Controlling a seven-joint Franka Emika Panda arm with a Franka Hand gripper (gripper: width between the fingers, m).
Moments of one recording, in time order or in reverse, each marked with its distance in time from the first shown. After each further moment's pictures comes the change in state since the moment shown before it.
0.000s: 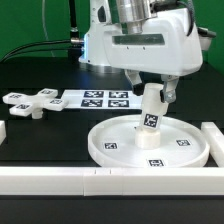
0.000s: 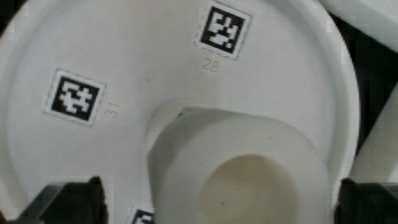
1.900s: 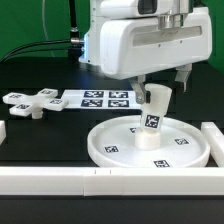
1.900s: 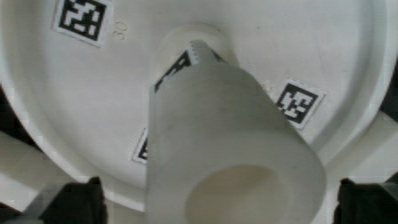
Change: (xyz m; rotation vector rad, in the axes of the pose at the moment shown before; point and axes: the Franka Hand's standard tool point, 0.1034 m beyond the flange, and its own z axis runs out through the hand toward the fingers) arm -0.004 -0.017 -0.001 -0.144 0.015 -1.698
